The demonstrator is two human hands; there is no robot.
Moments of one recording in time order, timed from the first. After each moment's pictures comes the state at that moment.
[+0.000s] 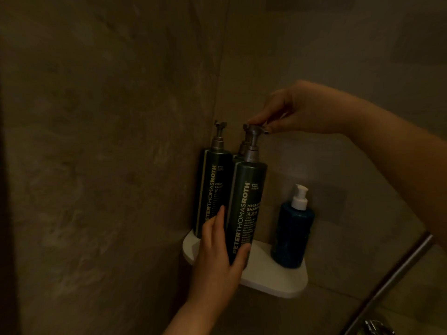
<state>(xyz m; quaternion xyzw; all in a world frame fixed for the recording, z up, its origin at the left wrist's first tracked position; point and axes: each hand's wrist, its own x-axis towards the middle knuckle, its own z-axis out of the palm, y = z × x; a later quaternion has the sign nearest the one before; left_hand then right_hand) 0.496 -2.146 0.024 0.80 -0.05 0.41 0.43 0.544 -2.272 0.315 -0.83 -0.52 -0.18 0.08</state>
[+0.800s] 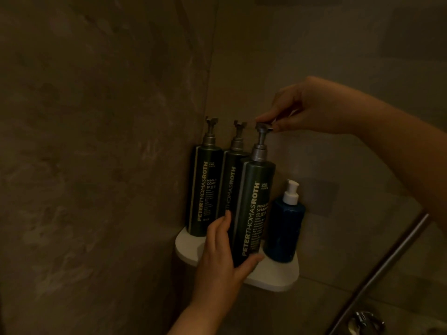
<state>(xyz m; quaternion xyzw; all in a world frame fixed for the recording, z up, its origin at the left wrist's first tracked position) 0.495 -2.163 0.019 0.81 -0.08 0.40 0.42 0.541 -2.298 0.313 -0.84 -0.50 -0.20 0.09</state>
